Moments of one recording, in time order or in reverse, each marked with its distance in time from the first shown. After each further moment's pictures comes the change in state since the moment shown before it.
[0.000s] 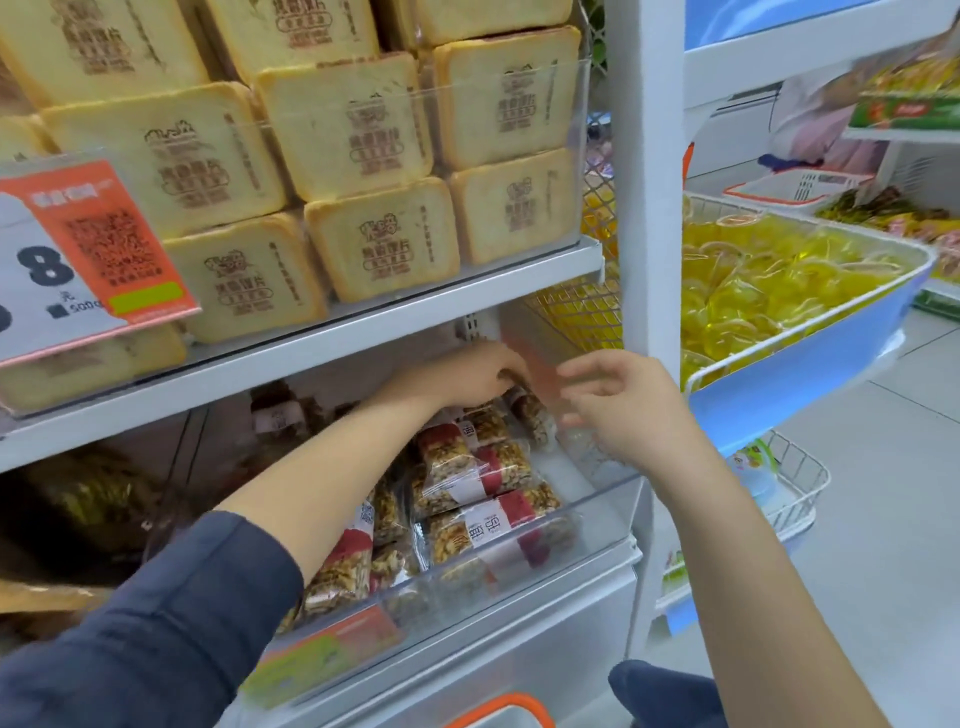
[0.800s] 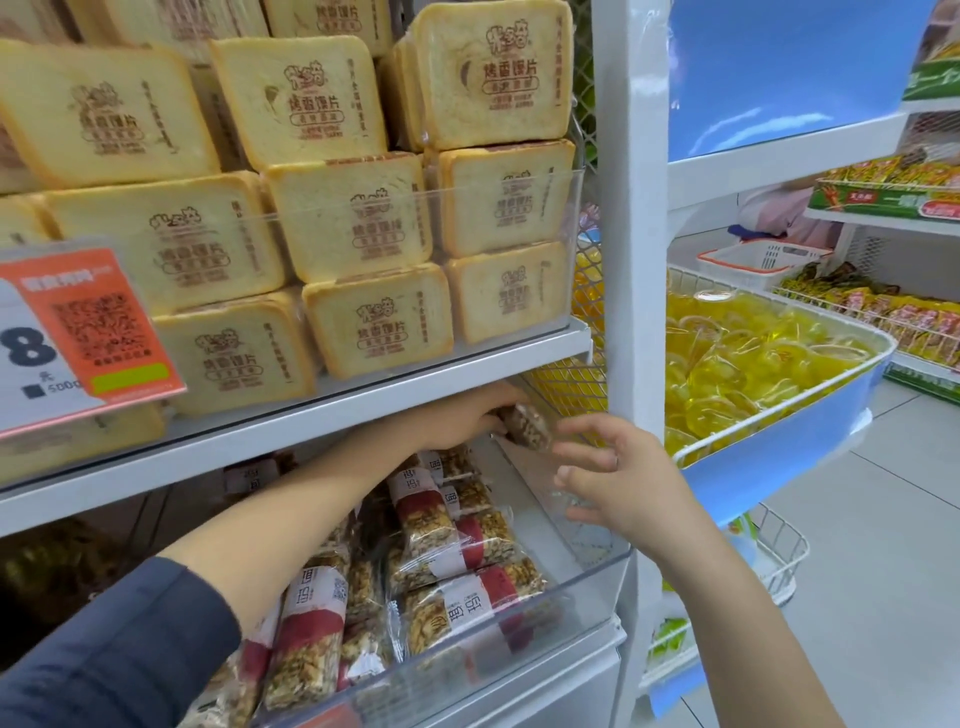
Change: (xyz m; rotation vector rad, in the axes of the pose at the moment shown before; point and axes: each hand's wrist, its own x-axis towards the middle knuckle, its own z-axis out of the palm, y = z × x) left_hand 0.015 -0.006 -0.018 0.019 0.095 0.110; right_hand 0.000 -0.008 -0.013 0.150 -0.102 0.029
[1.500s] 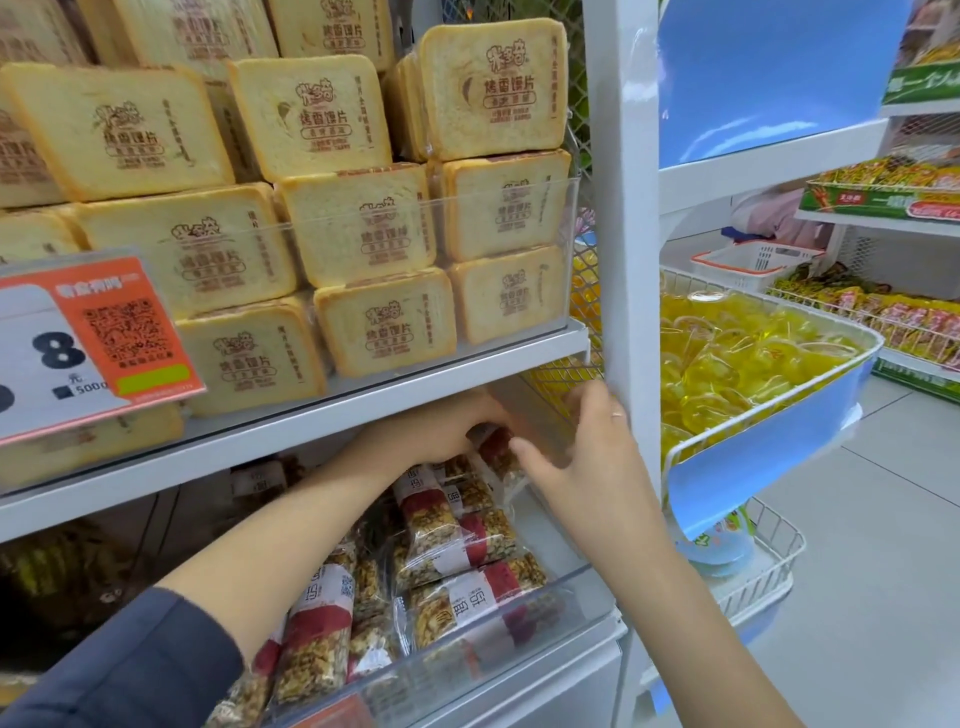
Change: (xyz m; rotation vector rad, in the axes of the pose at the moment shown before) left_hand -0.019 -0.006 0.003 0.015 -0.016 0.053; right_hand 0.000 0.004 0.027 -0.523 0.308 -0.398
